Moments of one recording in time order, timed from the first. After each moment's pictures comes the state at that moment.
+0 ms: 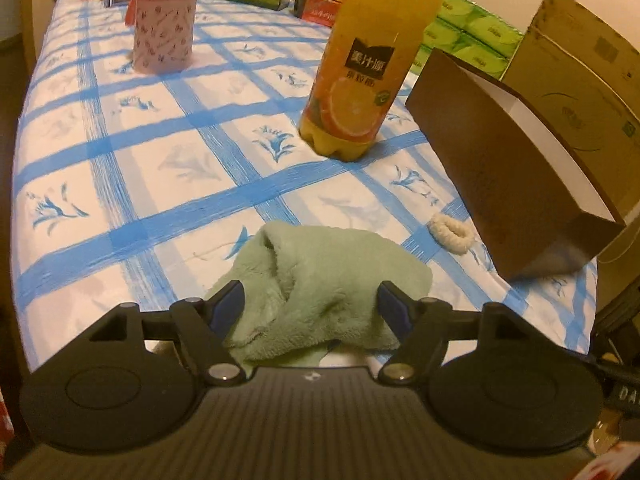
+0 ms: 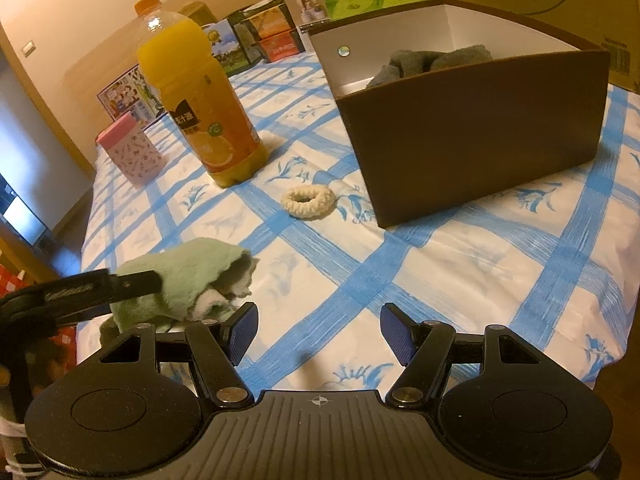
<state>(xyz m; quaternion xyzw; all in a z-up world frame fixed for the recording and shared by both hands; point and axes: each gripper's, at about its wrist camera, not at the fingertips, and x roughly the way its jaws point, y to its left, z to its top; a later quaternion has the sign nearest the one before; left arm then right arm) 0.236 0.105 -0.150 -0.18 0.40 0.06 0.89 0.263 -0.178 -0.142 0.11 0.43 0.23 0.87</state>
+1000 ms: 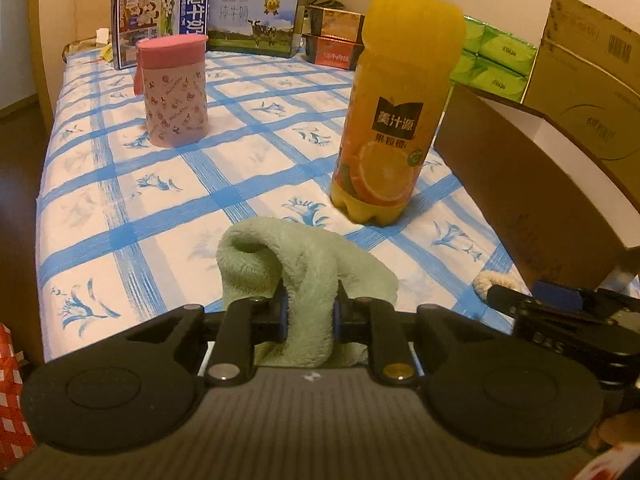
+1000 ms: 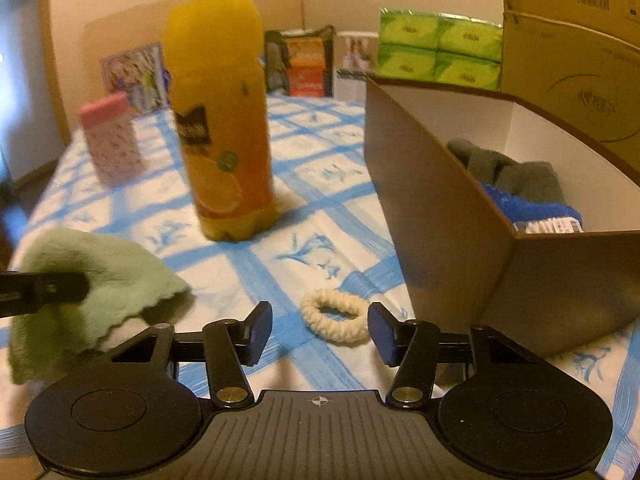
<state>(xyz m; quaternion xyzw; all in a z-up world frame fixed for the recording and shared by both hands) 0.267 0.122 -0.138 -0.11 0.36 0.10 0.92 0.329 -0.077 -0.160 -0.03 0.33 0.21 0.92</state>
